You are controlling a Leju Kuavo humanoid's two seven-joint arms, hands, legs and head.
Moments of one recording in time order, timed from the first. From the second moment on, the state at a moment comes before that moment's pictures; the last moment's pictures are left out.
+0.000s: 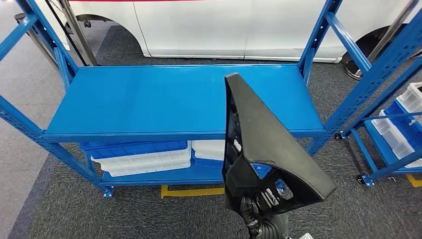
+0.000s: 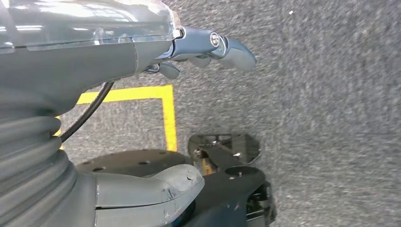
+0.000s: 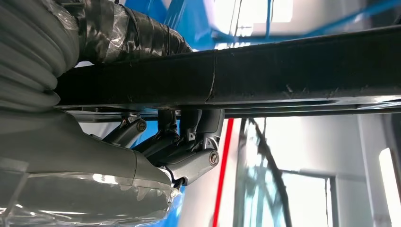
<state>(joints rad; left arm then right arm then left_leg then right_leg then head) -0.03 -0.20 -0.03 -0.18 0.04 0.36 -0.30 0.26 0.00 0.52 -1.87 0.01 -0.25 -0.58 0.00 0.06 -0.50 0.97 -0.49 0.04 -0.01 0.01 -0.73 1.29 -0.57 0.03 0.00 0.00</state>
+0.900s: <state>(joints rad) -0.01 -0.20 0.06 -0.18 0.10 0.36 -0.32 0.47 0.29 -0.46 -2.04 0.26 -0.09 -0.57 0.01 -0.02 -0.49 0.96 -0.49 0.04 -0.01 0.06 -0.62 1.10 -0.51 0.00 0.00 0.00</state>
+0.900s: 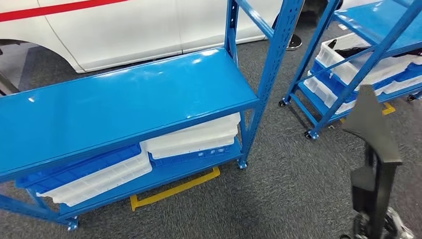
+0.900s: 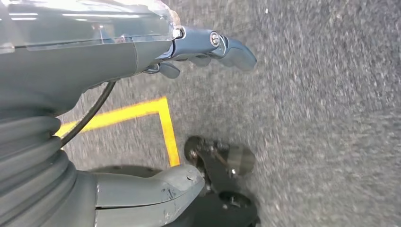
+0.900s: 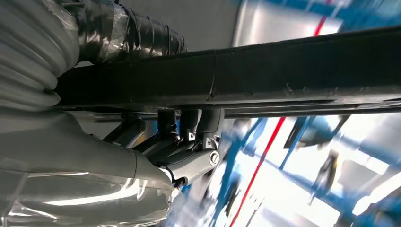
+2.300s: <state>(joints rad) -0.02 -0.19 0.07 -0.18 0.07 0.33 -0.32 0.19 0.35 -1.37 -2.01 1.03 -0.24 -0.47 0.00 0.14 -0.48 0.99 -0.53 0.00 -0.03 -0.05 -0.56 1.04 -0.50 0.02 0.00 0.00</state>
